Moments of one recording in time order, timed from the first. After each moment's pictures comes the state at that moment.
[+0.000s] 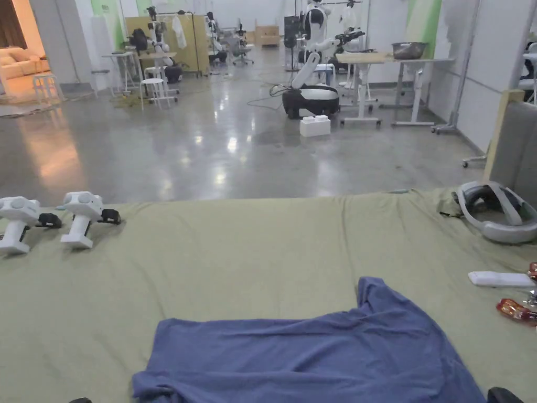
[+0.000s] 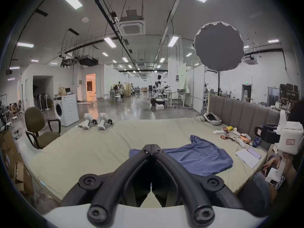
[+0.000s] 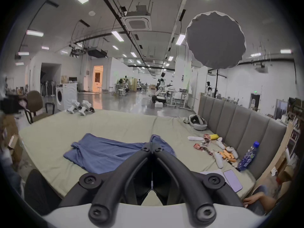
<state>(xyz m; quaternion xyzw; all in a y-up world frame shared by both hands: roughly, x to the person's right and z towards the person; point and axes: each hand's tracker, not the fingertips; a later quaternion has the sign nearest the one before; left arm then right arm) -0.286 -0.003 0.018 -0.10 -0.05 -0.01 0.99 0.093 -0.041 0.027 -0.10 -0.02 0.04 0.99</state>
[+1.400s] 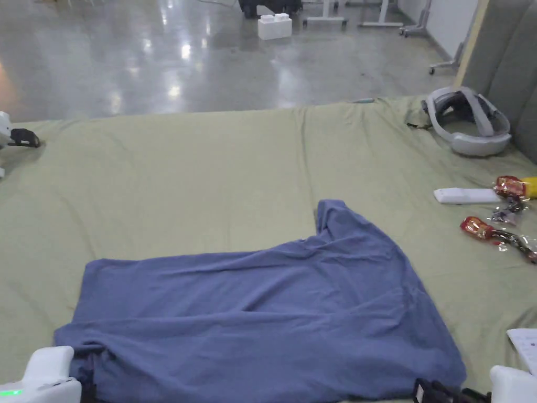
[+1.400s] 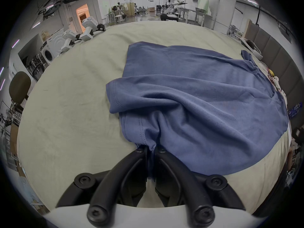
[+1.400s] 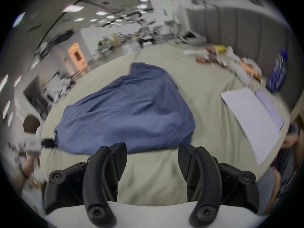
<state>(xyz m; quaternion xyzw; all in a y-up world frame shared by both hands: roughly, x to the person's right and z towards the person) -0.316 -0.250 -0.251 -0.50 -0.02 -0.03 0.87 0.206 -0.205 -0.109 -0.40 -0.08 -0.19 0.89</state>
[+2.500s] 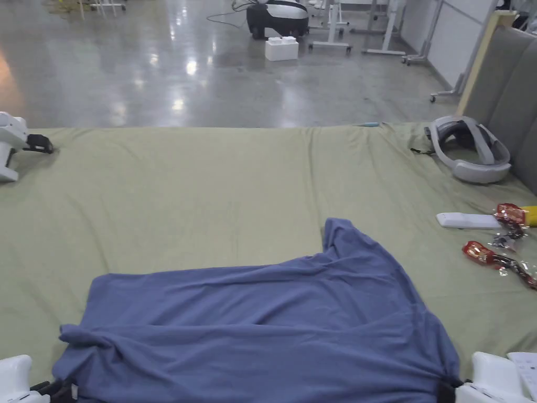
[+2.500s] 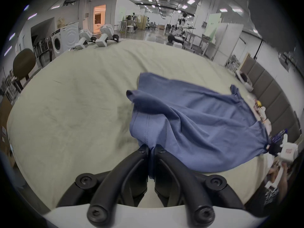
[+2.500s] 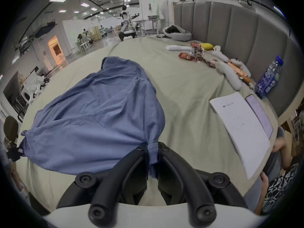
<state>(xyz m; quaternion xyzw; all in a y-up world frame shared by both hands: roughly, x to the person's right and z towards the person) -0.350 -0.183 -0.192 -0.41 -0.02 0.11 0.91 0.201 -0.214 -0.133 -0.41 -0.15 -0.10 0.89</state>
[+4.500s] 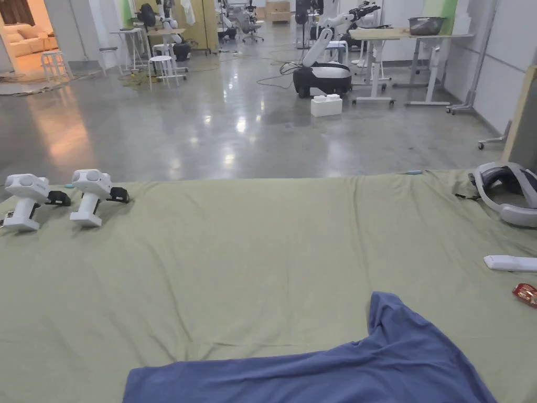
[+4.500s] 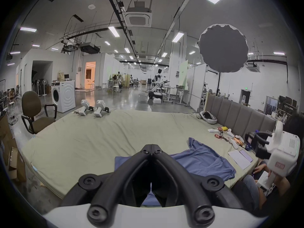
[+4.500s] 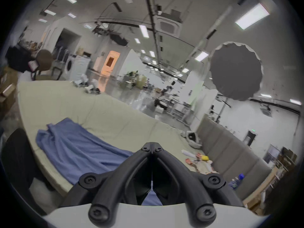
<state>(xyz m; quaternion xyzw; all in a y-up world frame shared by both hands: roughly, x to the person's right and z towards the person) -0.297 -0.012 0.029 -0.13 -0.07 0.04 0.99 0.032 -0.063 0.041 -0.10 0.04 0.23 0.97</state>
